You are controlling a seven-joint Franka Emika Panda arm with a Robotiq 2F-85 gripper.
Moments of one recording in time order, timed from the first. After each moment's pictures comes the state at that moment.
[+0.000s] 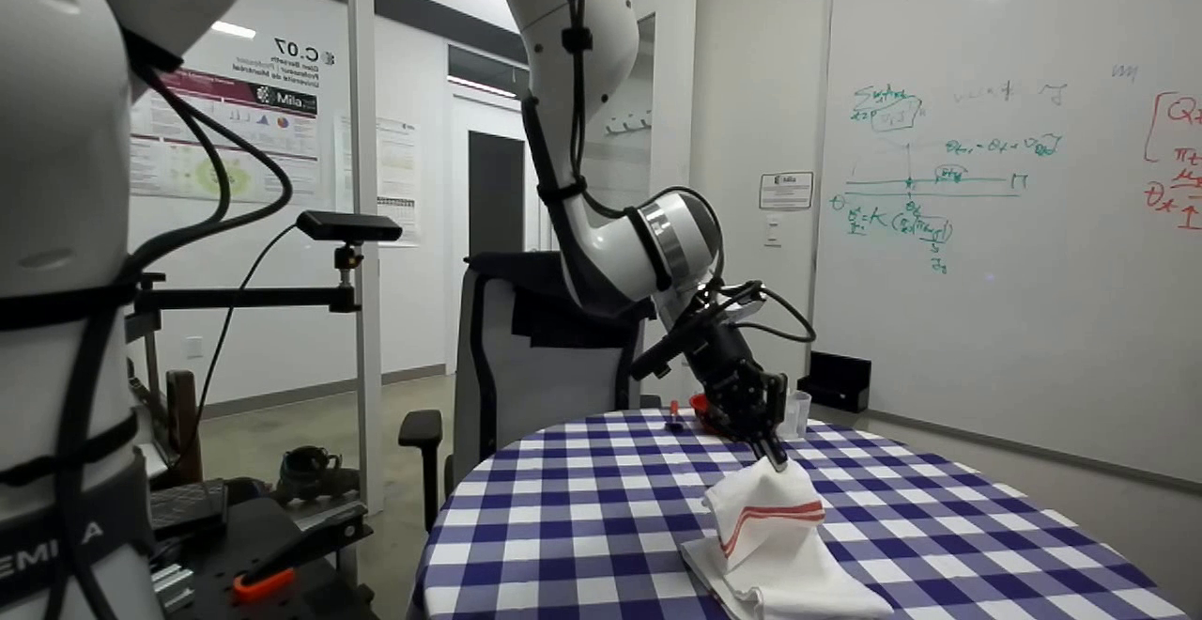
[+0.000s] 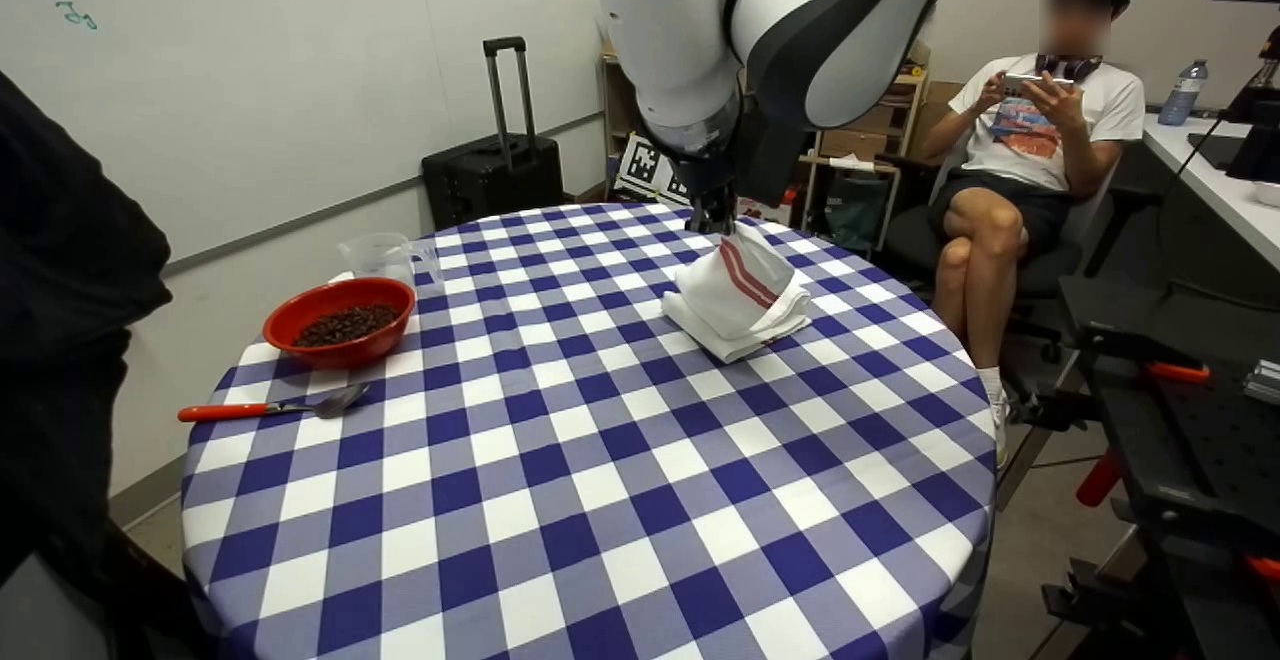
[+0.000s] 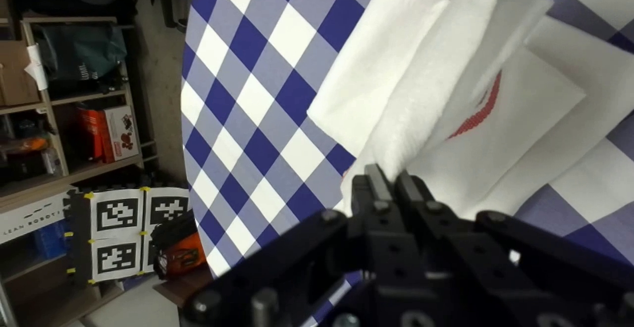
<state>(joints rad) 0.05 0.59 -0.16 -1.99 -0.89 2.40 0.72</state>
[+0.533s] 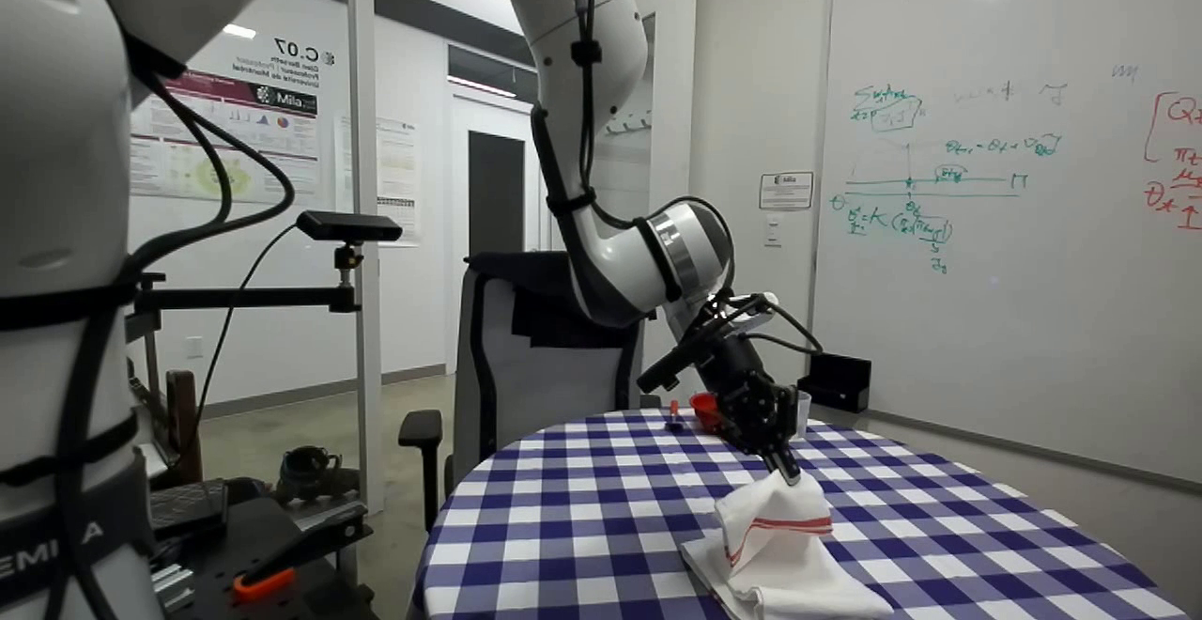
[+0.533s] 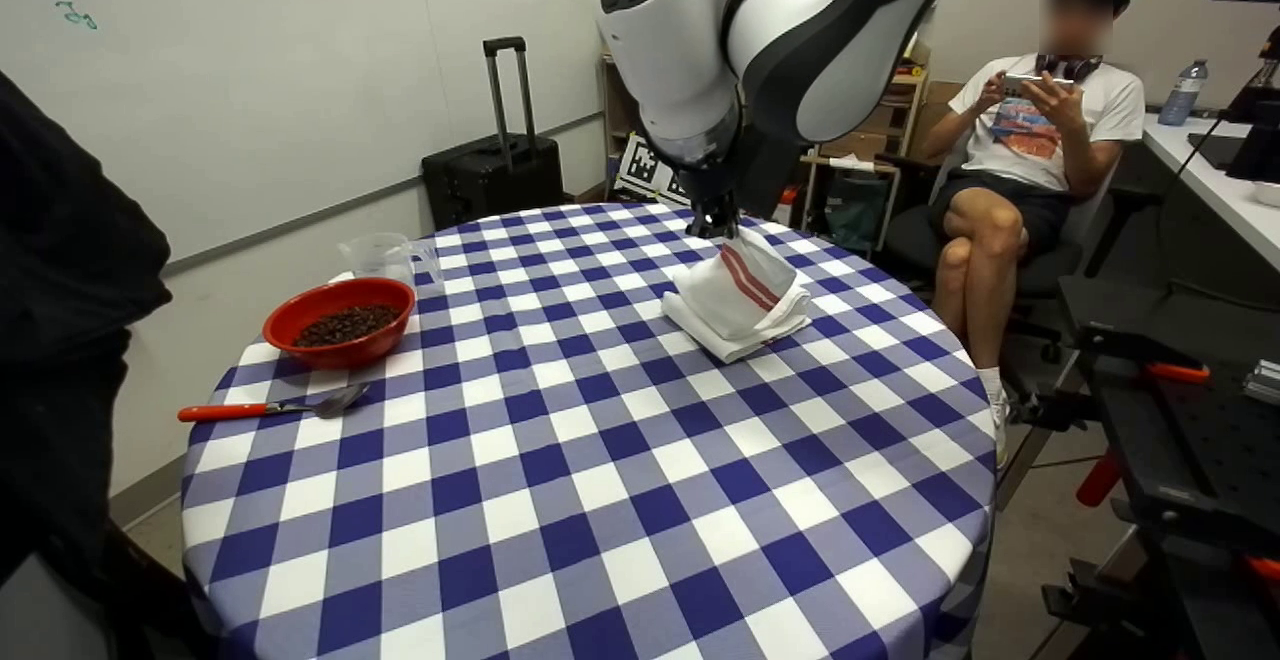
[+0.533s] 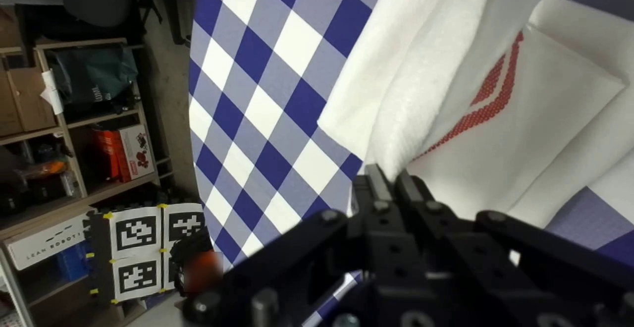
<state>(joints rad) 0.04 0.63 -0.18 -1.97 -0.89 2.40 0.78</state>
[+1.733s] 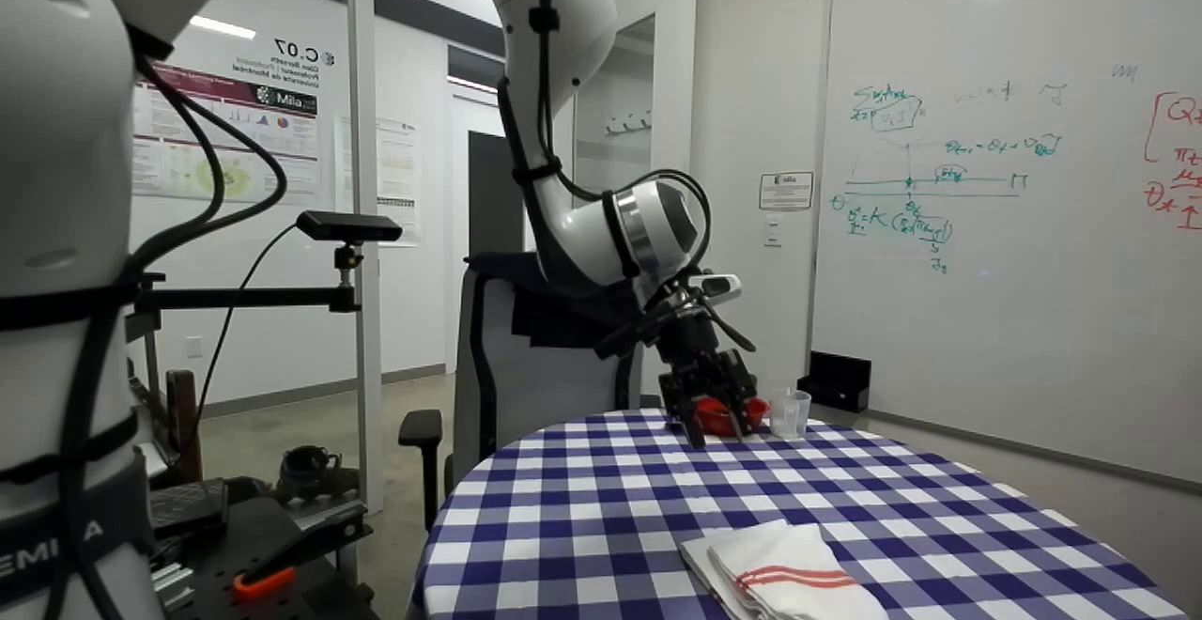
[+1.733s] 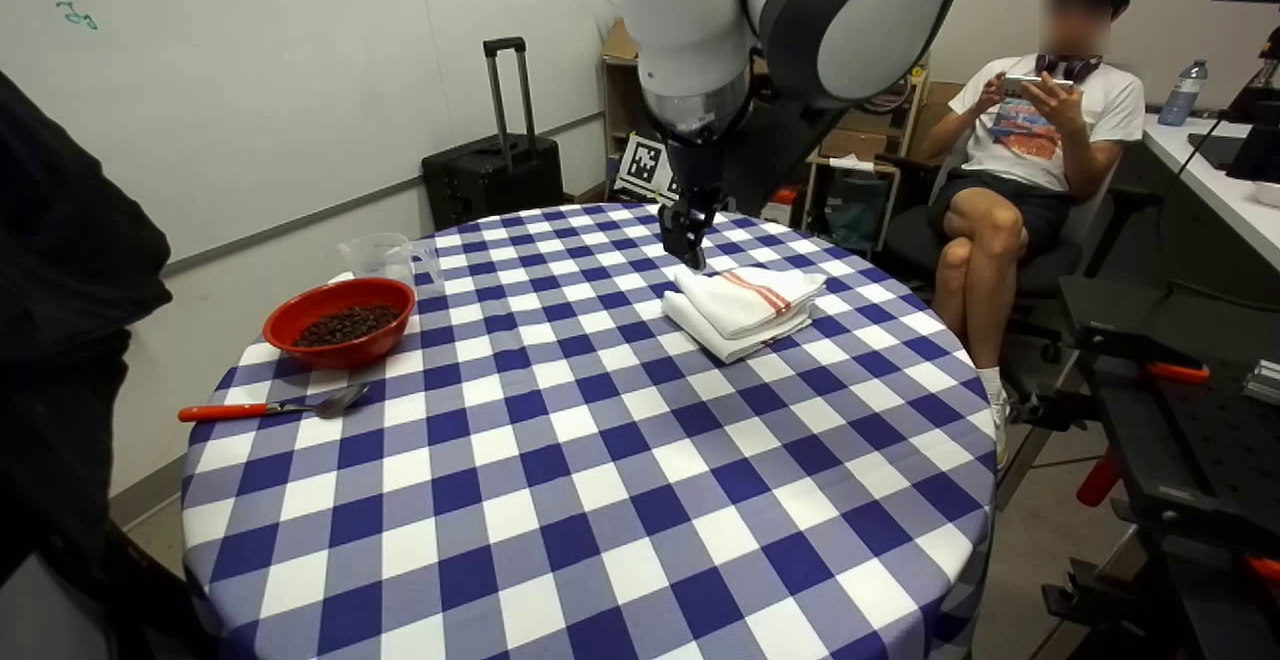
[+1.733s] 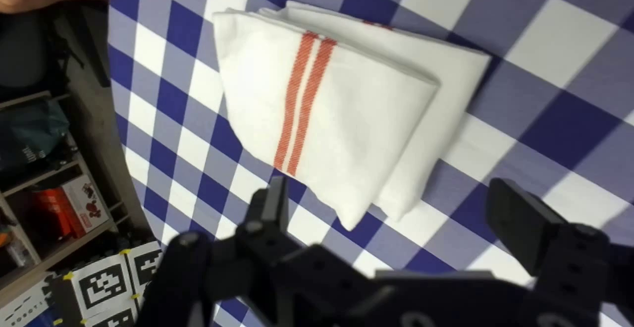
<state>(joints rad) 0.07 0.49 -0.14 -2.10 -0.70 2.48 0.85</state>
